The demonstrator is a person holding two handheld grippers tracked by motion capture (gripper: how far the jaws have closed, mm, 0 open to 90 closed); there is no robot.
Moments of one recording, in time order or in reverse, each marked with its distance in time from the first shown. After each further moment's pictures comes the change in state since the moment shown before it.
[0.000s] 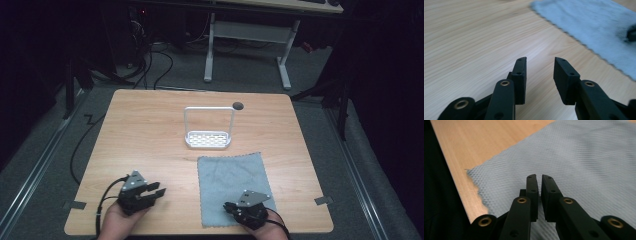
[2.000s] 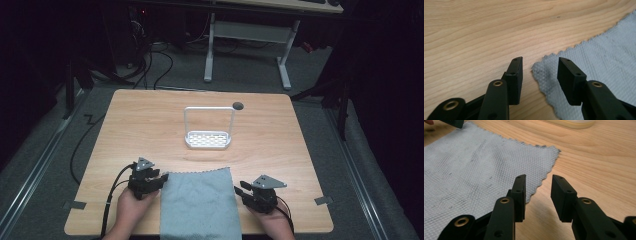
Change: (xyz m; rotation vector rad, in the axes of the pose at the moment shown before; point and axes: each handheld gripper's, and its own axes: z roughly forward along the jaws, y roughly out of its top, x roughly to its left) left arm 0.035 0.013 0.032 0.039 0.203 -0.200; right arm -0.043 0.000 -0.003 -0.119 -0.179 0.217
